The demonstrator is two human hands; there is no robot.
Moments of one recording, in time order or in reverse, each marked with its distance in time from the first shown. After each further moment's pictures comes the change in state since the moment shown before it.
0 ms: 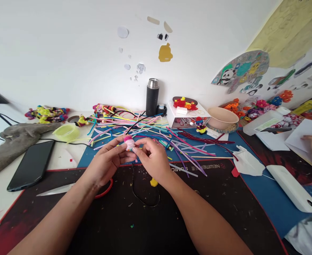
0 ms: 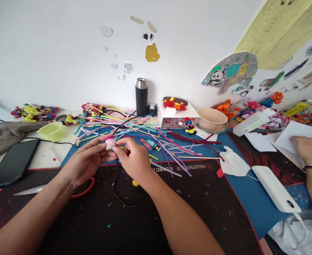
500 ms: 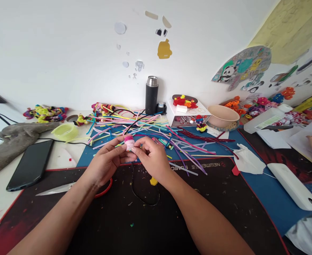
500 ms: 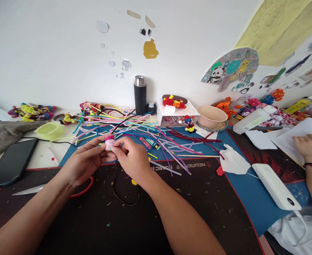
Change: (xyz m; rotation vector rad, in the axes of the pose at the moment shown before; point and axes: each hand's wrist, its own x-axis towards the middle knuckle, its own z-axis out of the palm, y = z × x) left_hand -0.002 -0.001 0.001 0.025 -0.027 -0.007; right_hand 0.000 -0.001 0.001 0.039 -0.037 0.027
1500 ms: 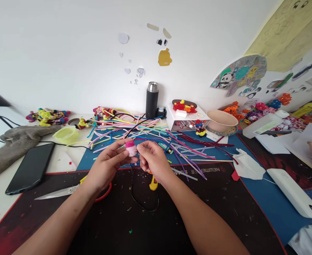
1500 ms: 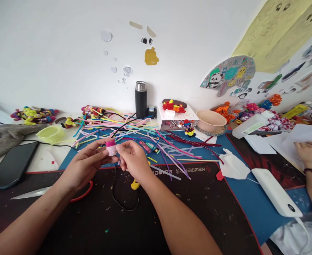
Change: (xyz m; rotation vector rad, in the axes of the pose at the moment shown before) left_hand -0.005 -0.002 0.005 0.142 -0.029 0.120; right_hand 0.006 -0.006 -0.001 0.670 -0.106 0.396
